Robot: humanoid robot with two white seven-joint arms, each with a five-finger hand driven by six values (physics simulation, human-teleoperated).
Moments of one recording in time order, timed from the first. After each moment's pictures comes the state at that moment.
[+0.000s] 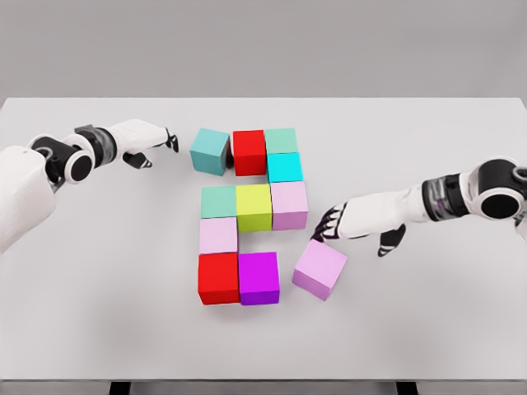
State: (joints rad) left arm -0.88 0.54 -0.94 -1.09 -0.57 -0.06 -0.47; right arm -0.95 -0.83 1.23 -1.47 0.21 -0.61 0.61
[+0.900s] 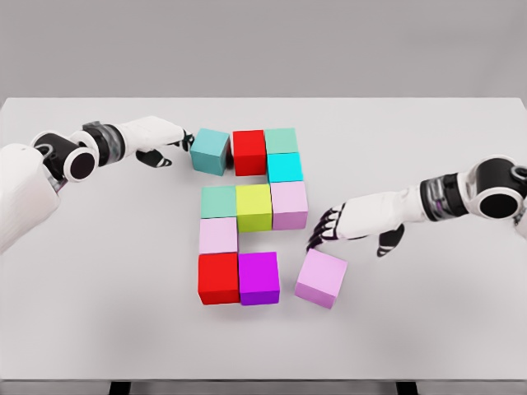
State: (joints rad) left arm -0.87 0.55 -0.92 -1.17 -0.49 -0.11 -0.48; right arm -0.96 -0.83 1.25 -1.47 0.21 -0.61 0.61
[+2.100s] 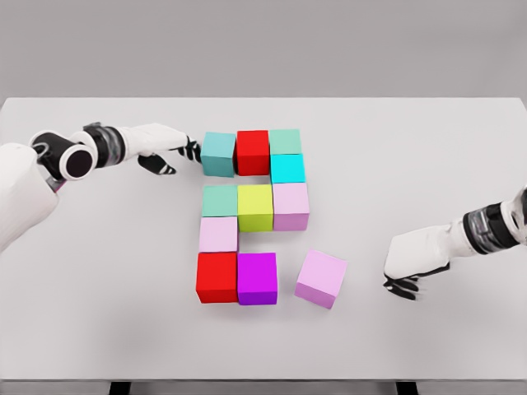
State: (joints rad) left arm -0.86 0.56 -0.90 -1.19 -0.42 -0.12 -0.56; right arm -1.08 -1.02 1.51 -1.61 0.21 -0.61 0.61
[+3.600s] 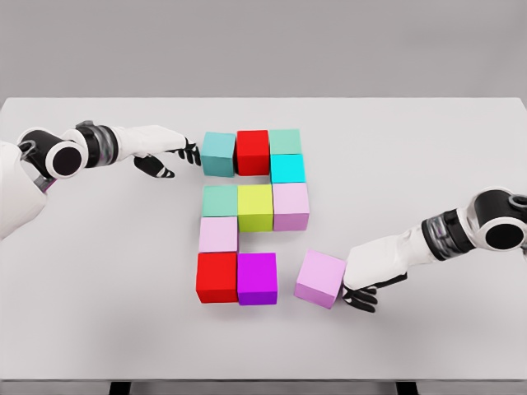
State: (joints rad) left arm -0.86 0.61 -0.90 -1.27 -0.34 -0.12 -0.61; right arm -1.04 -0.91 1.50 -1.60 0.10 -0.61 0.61
